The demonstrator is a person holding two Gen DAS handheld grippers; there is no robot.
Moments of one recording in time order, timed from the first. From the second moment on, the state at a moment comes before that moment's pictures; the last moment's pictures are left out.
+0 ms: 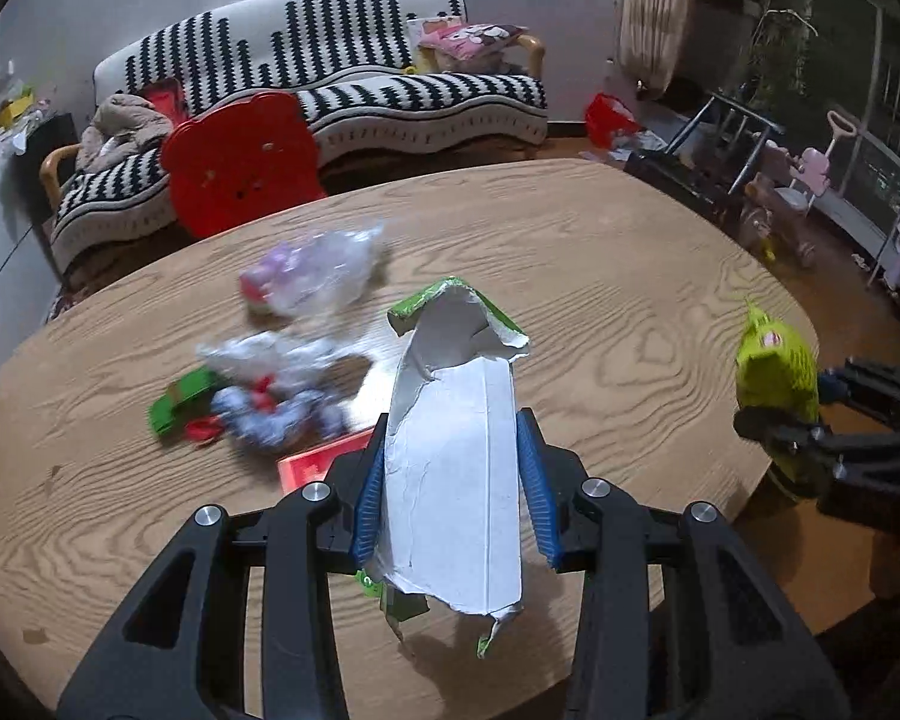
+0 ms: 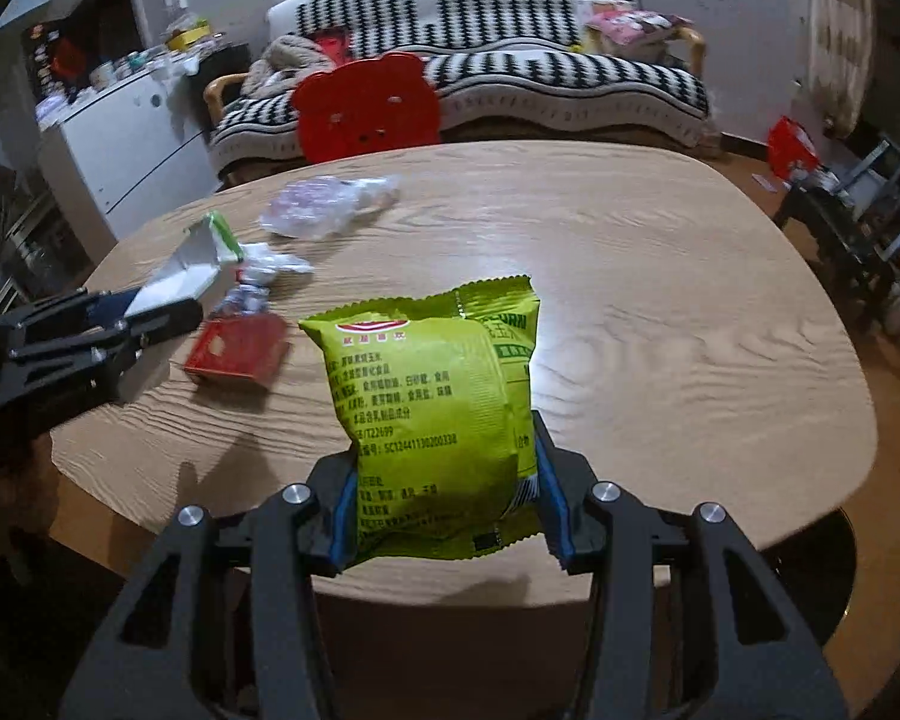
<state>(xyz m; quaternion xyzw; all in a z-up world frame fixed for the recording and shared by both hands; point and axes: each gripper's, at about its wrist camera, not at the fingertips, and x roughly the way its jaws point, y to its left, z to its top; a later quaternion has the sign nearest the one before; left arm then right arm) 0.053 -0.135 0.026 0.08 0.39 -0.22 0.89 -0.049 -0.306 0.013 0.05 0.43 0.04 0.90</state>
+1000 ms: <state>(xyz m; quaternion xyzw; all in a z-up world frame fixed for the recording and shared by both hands) -0.066 -0.467 -0.028 0.14 0.40 -0.51 0.75 -0.219 -0.635 -0.050 0.28 0.40 -0.26 0.83</state>
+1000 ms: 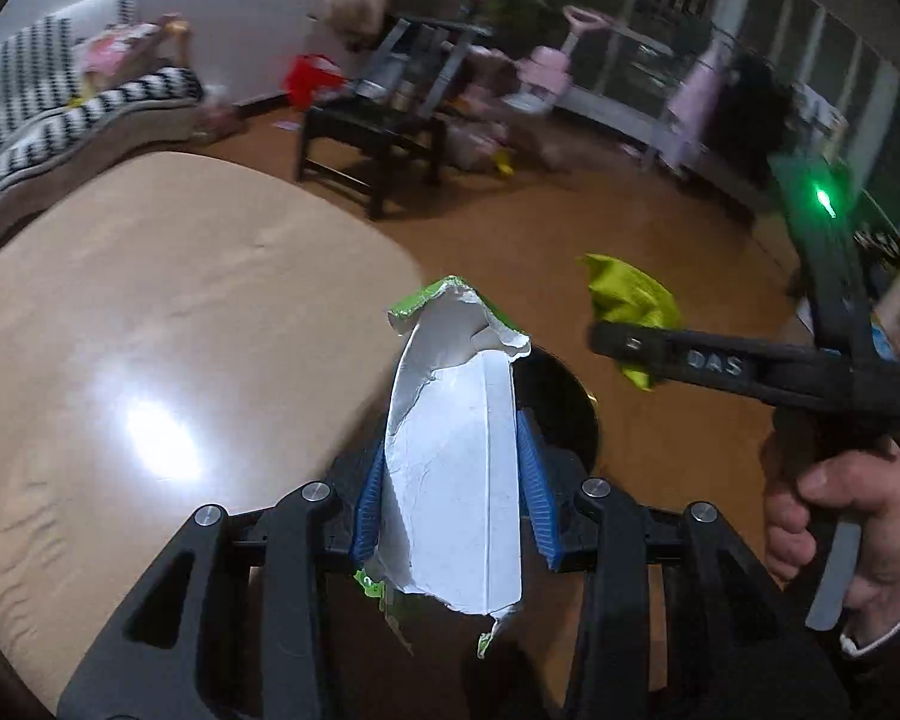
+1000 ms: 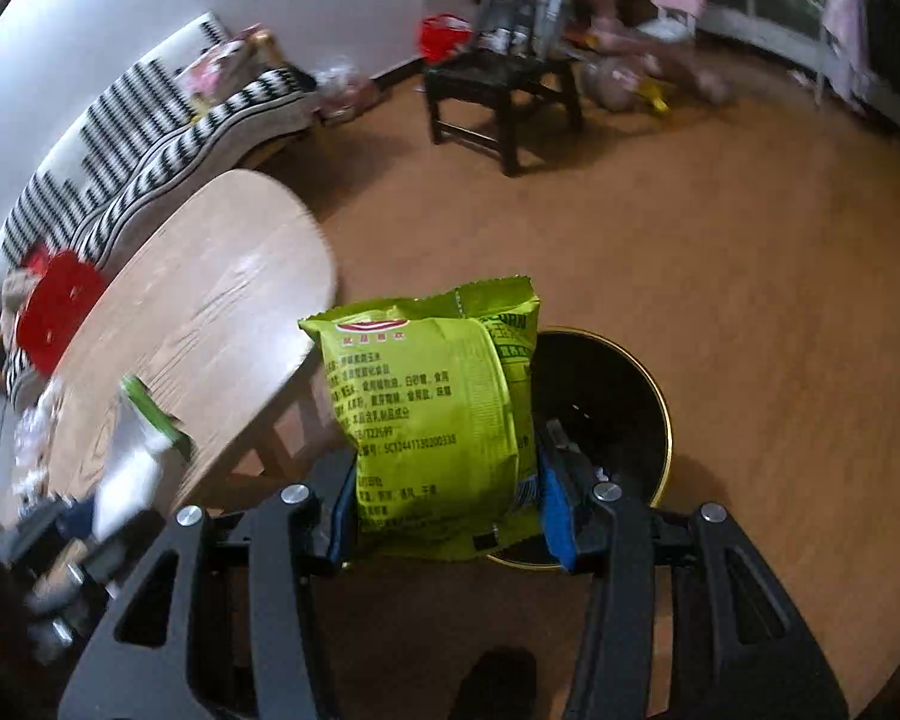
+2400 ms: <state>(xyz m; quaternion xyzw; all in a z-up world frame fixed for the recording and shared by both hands) -0.059 -0.524 -0.055 0.09 0.42 -0.51 0.74 -0.210 -0.642 -0.016 0.29 0.36 -0.26 0.84</state>
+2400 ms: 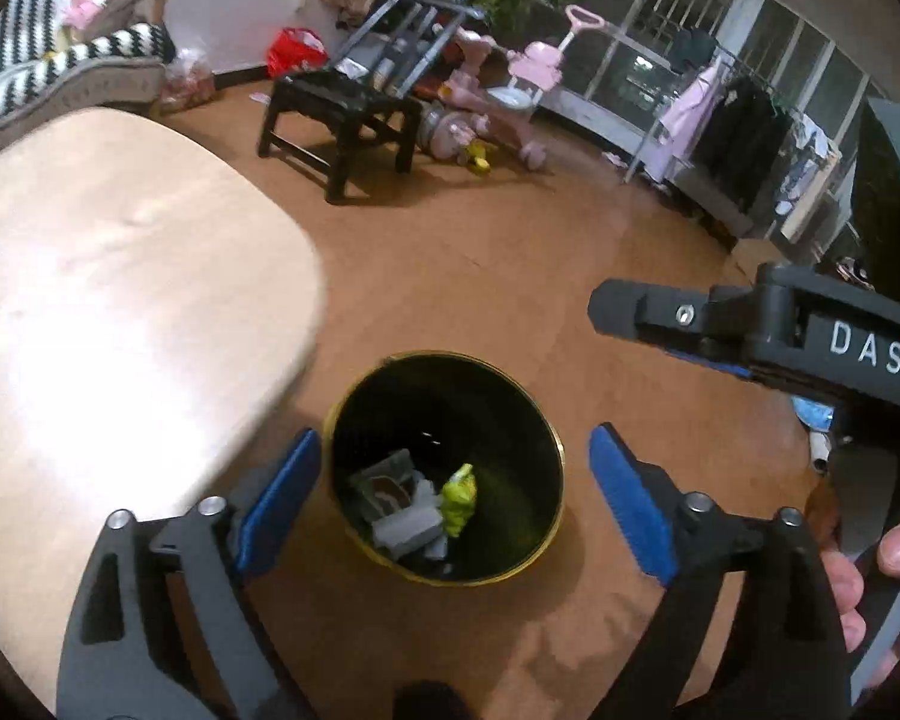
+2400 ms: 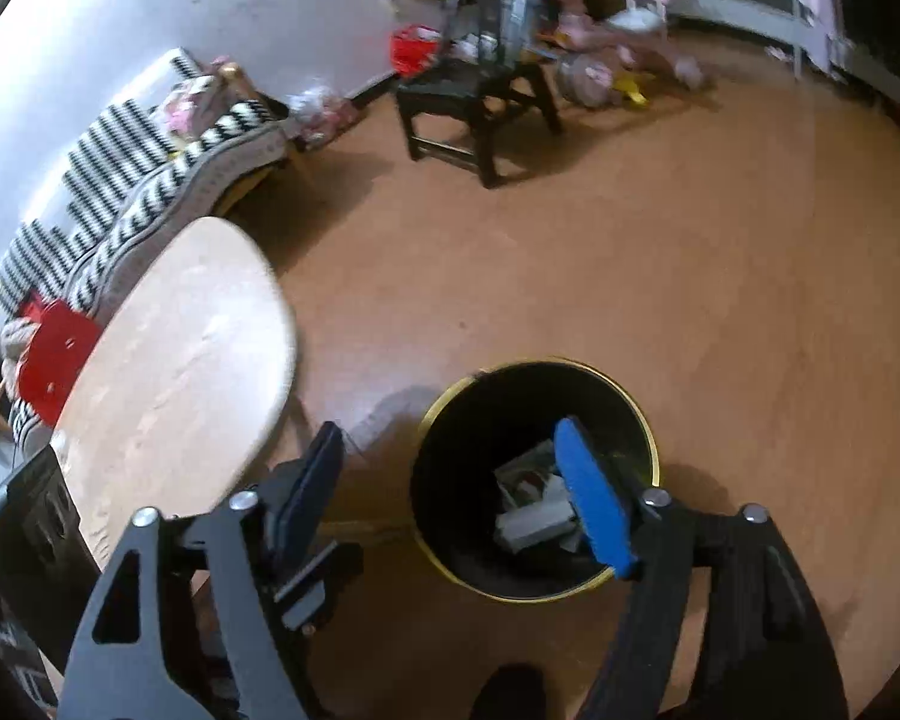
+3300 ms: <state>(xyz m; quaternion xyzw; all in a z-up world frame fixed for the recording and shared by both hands) 0.074 -0.017 0.037 0.05 0.37 -0.19 0.91 0.022 -0.244 0.033 0.10 0.41 0.11 0.90</state>
